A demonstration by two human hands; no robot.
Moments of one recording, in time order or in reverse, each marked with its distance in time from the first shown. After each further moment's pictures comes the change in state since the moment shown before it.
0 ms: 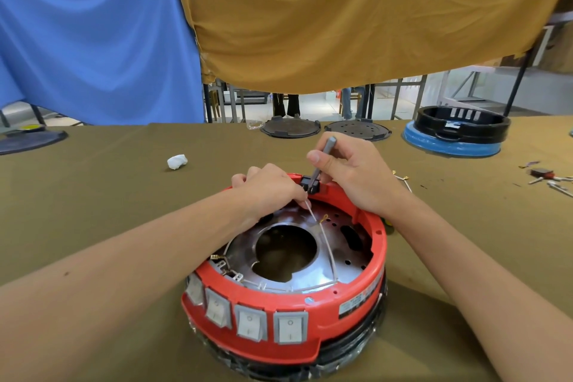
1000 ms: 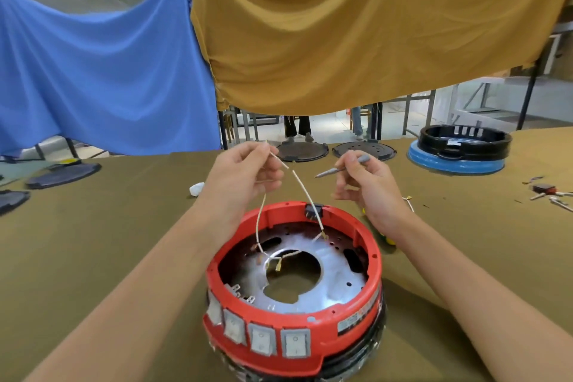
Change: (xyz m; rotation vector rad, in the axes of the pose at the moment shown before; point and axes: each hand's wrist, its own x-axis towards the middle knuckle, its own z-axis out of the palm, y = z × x) left_hand -0.063 0.005 -0.065 -1.037 0.214 0.307; right_hand 0.000 0.013 -0.009 0.683 0.209 0.273
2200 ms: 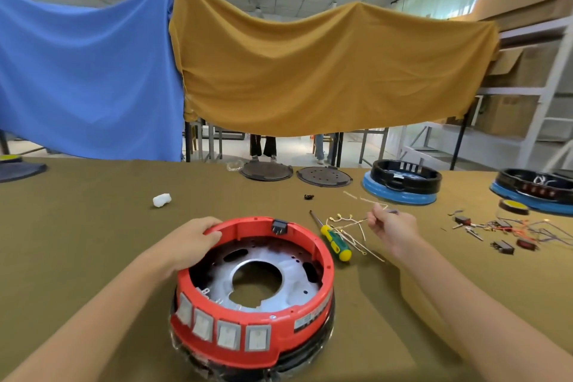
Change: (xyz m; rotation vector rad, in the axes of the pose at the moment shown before) left_hand -0.001 -0.062 -0.057 0.824 -0.253 -0.165; right_hand -0.013 -0.013 -0.098 0.061 0.654 0.334
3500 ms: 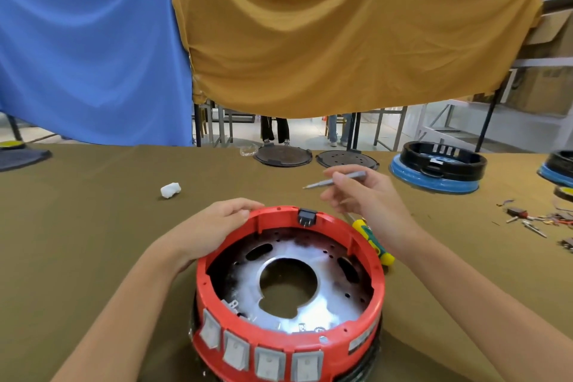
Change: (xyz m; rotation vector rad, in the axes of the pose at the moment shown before) left_hand 0.040 -0.009 -0.002 -0.252 -0.156 0.162; right_hand -0.050 0.009 0.088 -0.331 -0.609 -0.366
